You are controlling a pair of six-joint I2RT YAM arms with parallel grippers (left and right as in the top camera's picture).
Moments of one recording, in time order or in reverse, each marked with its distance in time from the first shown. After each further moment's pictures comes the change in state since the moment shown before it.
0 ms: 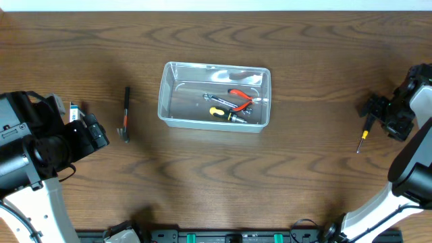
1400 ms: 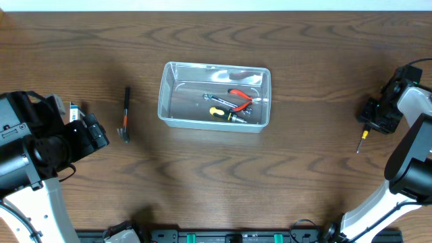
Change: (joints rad) left arm 0.000 0.000 0.000 0.000 0.000 0.000; right arm 0.054 0.011 -0.067 0.108 0.012 -0.063
